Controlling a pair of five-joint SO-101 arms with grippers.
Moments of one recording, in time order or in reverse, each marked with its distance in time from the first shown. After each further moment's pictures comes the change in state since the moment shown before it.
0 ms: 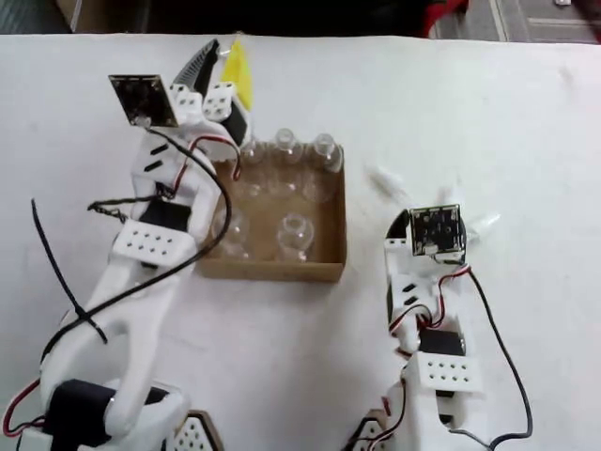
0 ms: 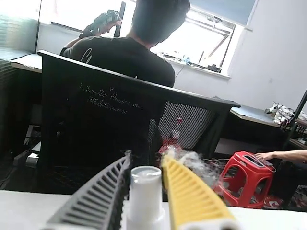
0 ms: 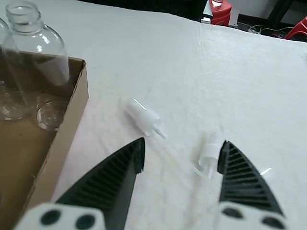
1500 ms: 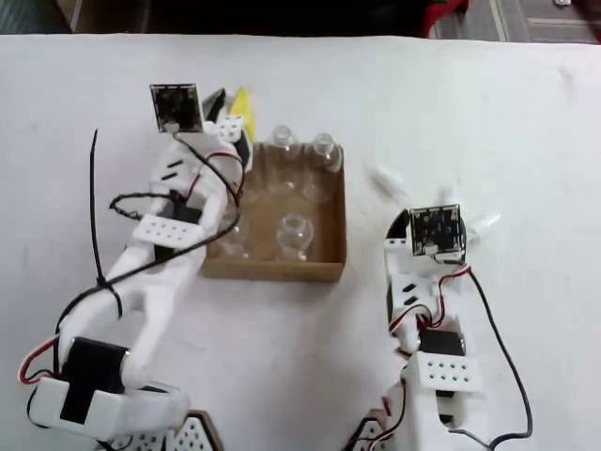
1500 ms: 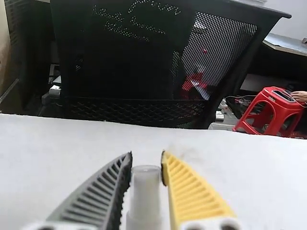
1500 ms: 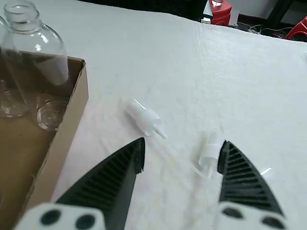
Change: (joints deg) left arm -1.3 13.7 3.4 -1.1 -3.0; right arm 0.0 0.0 0.0 0.0 0.0
